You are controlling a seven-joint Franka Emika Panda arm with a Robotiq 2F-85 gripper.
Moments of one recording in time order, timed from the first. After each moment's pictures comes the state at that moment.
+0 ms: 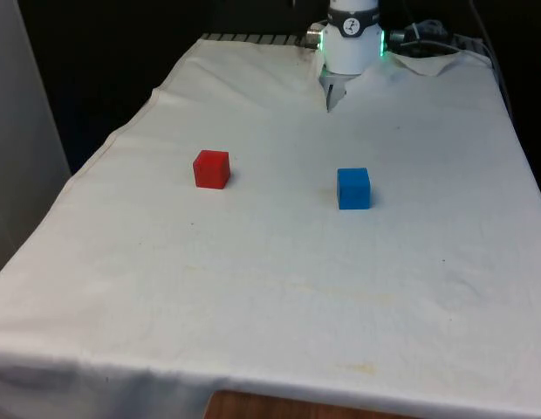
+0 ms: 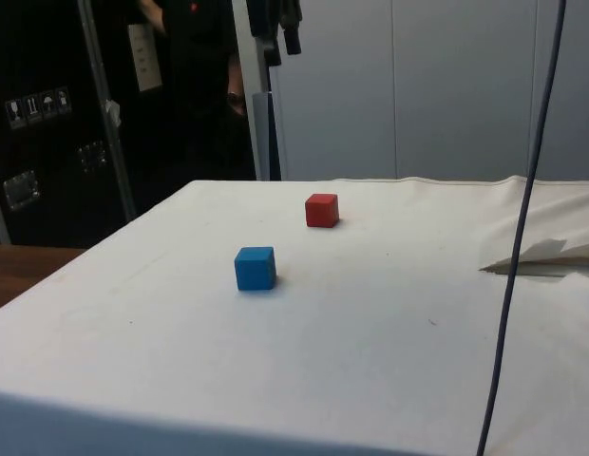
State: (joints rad) arm 0.09 0.02 -0.28 -1.97 -0.08 1.96 -0.14
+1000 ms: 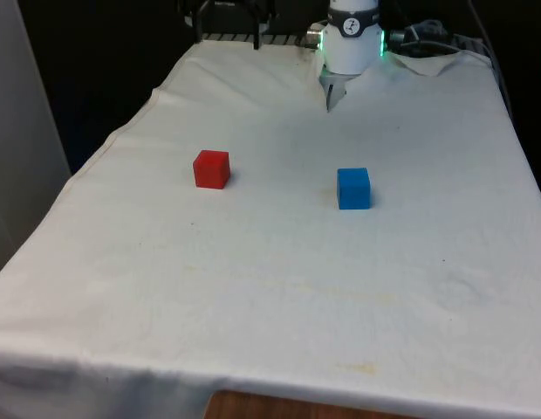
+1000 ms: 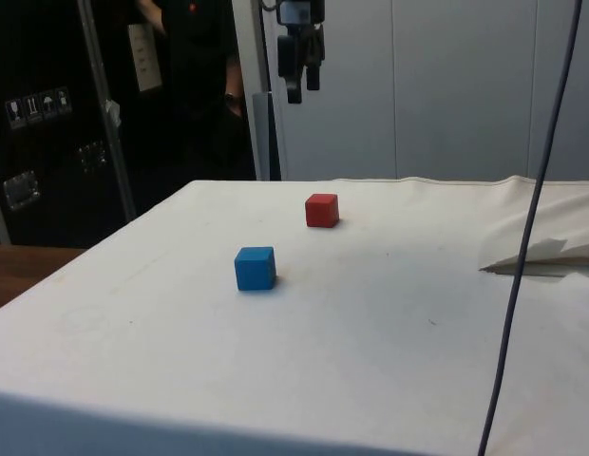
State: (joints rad) arm 0.08 0.01 -0.38 -2.19 -0.06 2.29 -0.23
